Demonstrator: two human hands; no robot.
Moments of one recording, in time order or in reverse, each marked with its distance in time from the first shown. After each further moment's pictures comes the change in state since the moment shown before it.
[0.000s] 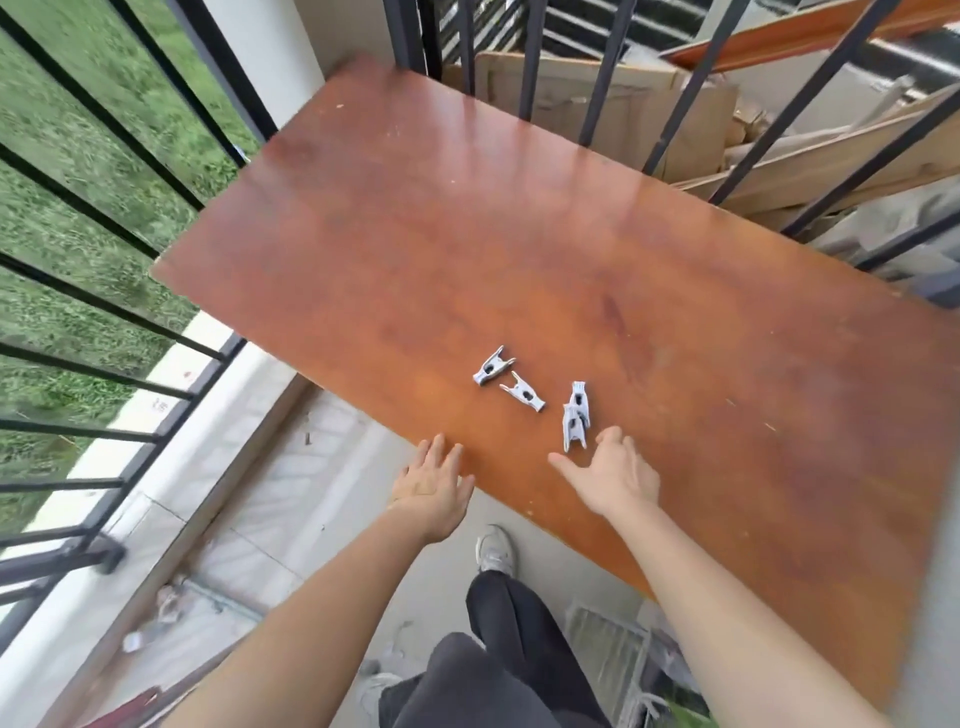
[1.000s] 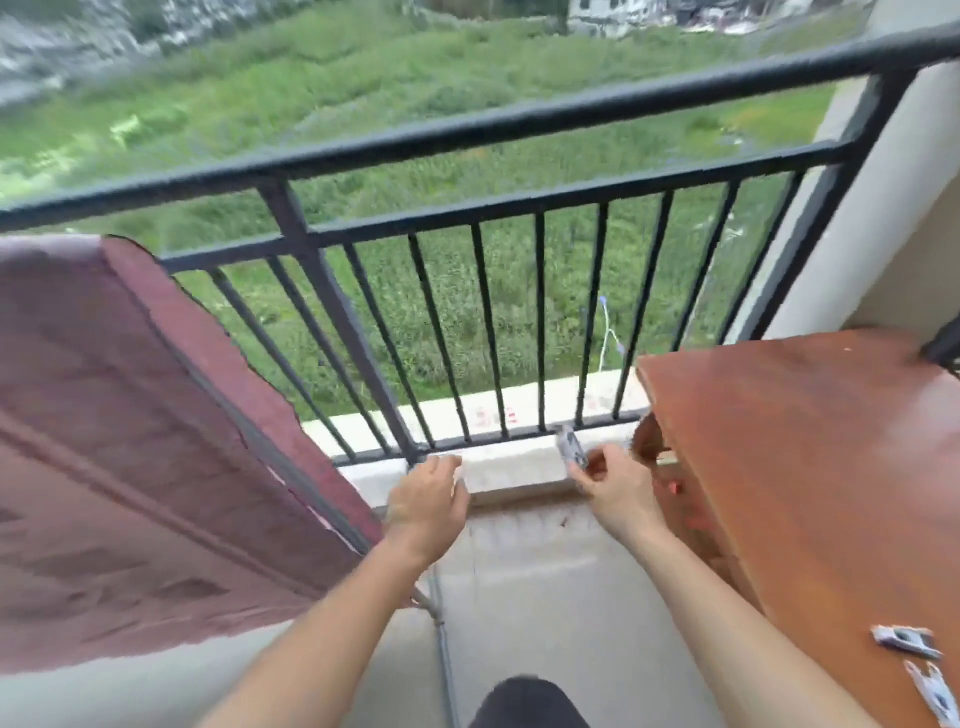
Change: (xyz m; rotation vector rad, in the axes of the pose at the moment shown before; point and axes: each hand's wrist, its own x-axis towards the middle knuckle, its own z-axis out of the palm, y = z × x) left_hand -0.349 -0.286 0.015 -0.307 1.072 -0.667; right_hand -0.282 -0.346 0.043 0.276 -0.174 -1.122
